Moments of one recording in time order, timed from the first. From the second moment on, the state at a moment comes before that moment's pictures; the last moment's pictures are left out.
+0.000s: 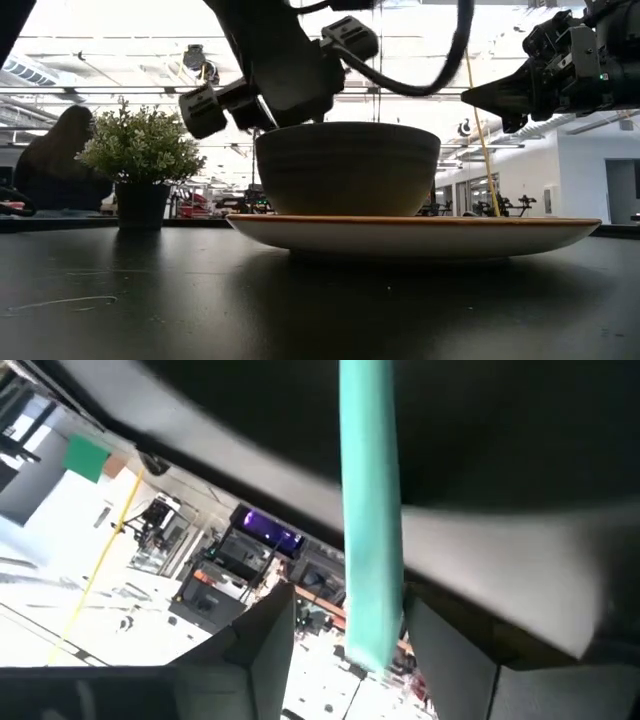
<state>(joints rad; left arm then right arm) -0.38 2.24 1.82 -1.32 -1.02 0.76 0.05 0.66 0.02 0.66 0.21 0.04</state>
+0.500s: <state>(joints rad) -0.42 2.24 2.14 -1.57 -0.68 0.41 0.05 0.66 0.02 0.66 0.21 0.05</state>
